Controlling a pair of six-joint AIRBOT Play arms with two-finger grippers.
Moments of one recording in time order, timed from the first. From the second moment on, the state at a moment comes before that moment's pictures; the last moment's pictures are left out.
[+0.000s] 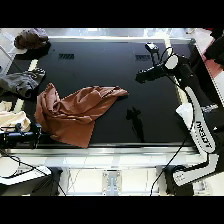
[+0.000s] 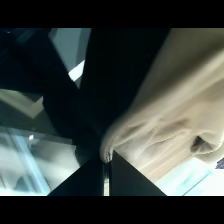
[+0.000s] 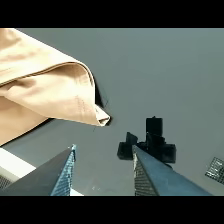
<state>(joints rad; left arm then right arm) 0.86 -1.32 0.55 0.88 -1.19 -1.29 0.16 -1.62 1.63 -1.21 1.05 1.24</state>
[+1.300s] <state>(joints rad) 0.82 -1.33 0.55 0.73 -1.22 -1.20 0.23 -1.94 1.64 -0.99 0.97 1.06</state>
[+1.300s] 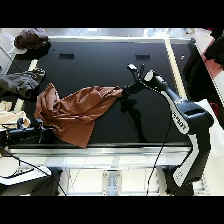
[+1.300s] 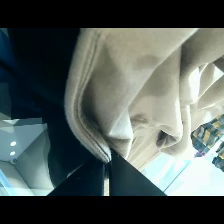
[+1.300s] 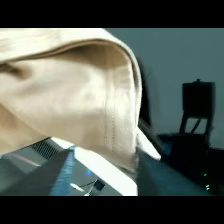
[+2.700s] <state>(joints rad) 0.98 -0.70 1.51 0.13 -1.20 -1.12 0.16 -0.84 2.05 -1.42 1.41 1.25</state>
